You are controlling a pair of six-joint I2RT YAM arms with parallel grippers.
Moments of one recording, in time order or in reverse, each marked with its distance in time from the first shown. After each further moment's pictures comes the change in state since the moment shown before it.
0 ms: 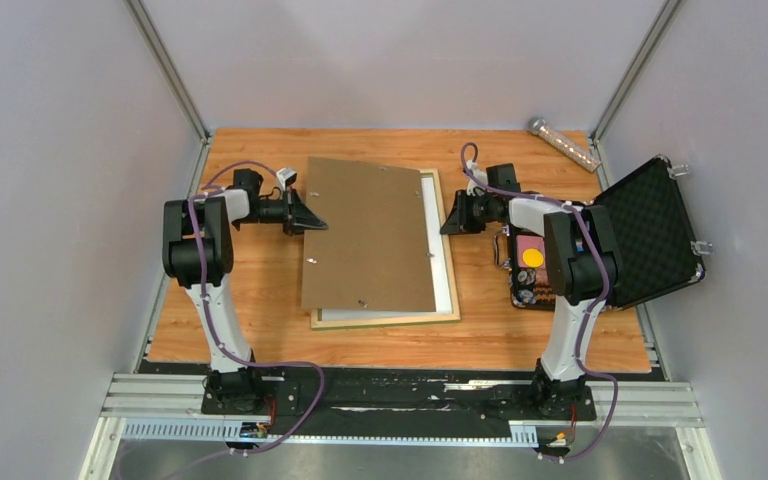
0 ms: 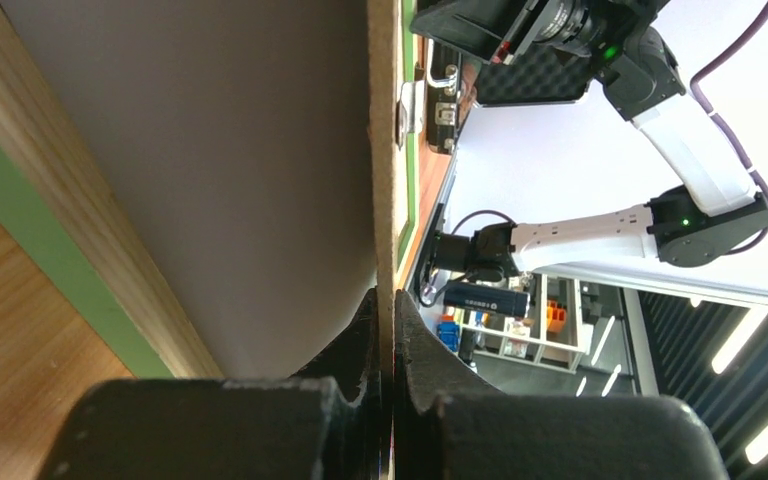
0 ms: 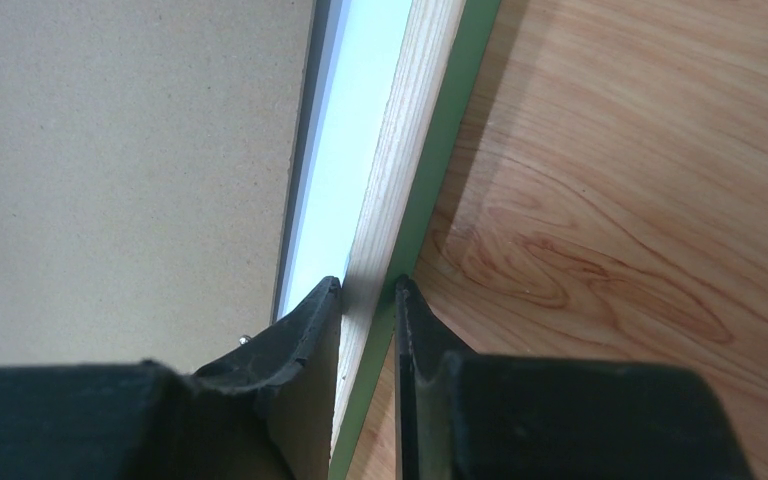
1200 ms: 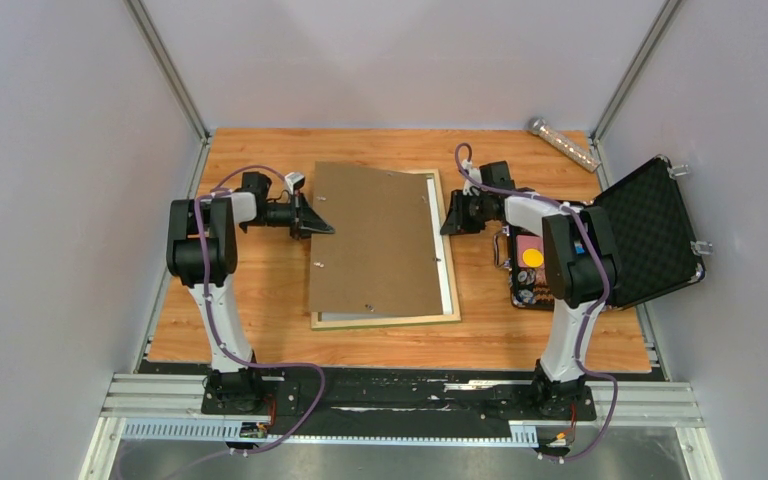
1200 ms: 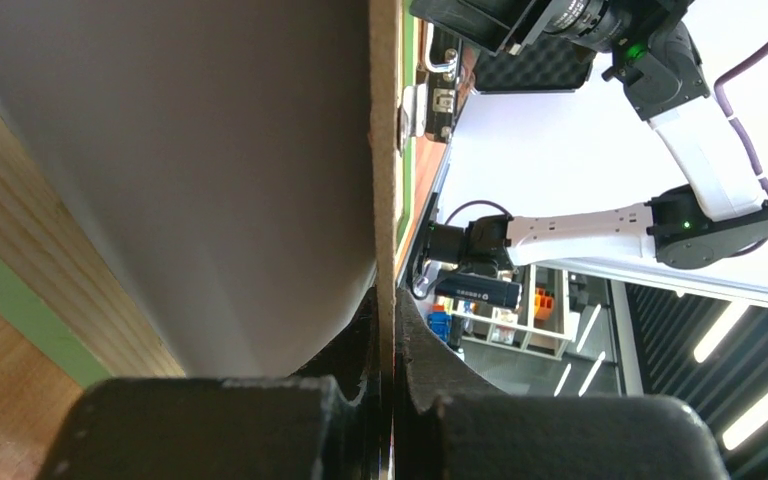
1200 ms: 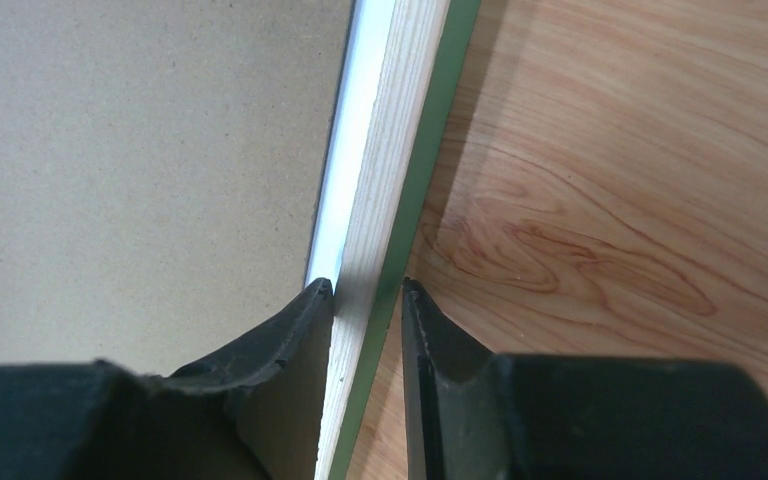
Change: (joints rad) left arm -0.051 0.000 -0.035 0.069 0.000 -0.069; right arm 0.021 -0.015 0.022 -0.061 0.107 -0.004
